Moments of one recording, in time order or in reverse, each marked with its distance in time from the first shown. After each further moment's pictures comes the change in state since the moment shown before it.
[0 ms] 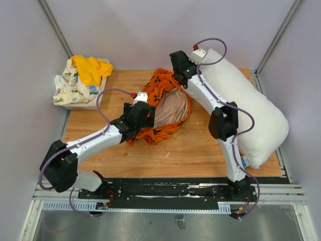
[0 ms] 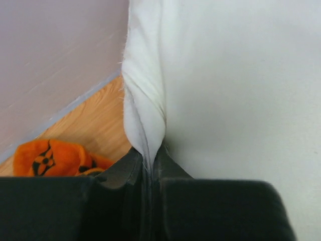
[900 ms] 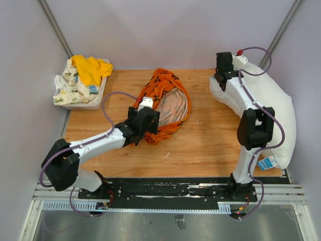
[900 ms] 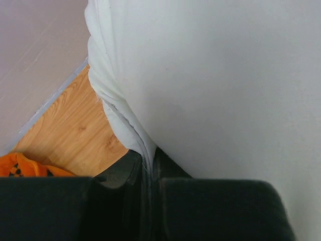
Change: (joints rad) left arm -0.087 0.008 -0.034 -0.002 -0.043 -0.020; right arm -0.357 -0.407 -0.586 0.231 -0.439 -0.072
